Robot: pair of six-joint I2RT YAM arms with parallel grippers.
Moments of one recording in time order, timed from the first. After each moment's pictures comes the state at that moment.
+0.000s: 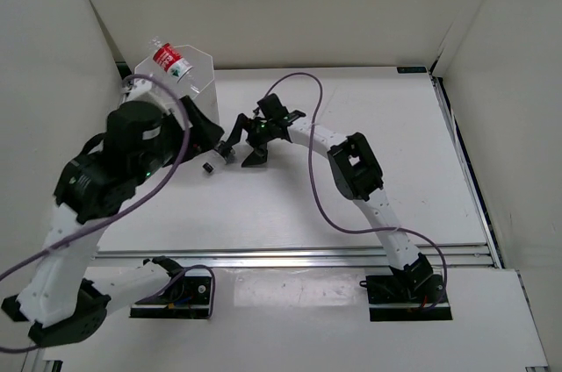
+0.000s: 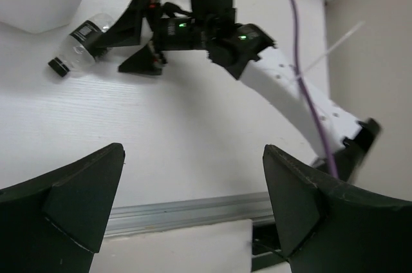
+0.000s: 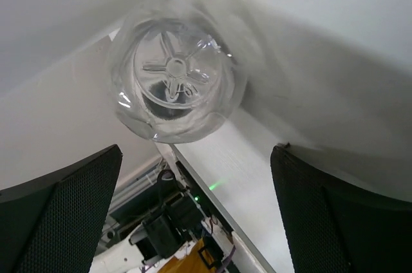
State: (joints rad) left arm -0.61 1.09 1.67 -1.11 -0.27 -0.75; right arm 0.67 2.56 2.11 -0.38 -0.73 1.04
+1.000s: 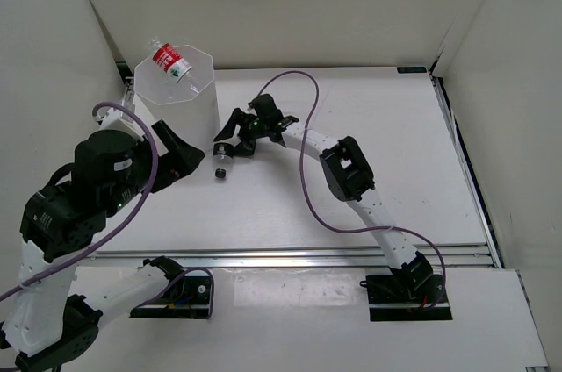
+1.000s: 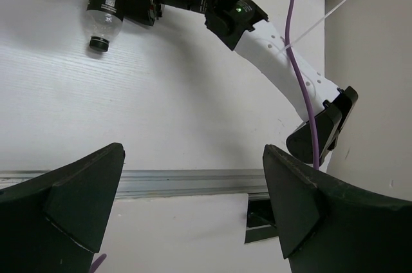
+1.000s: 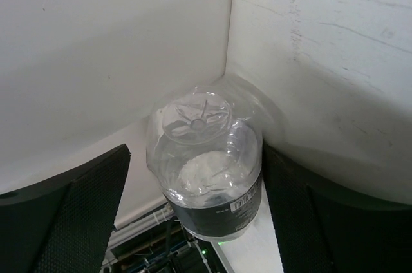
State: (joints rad) left arm -0.61 0.90 1.66 -1.28 -0.25 -0.83; right arm 0.71 2.67 2.22 -0.14 -0.63 1.16
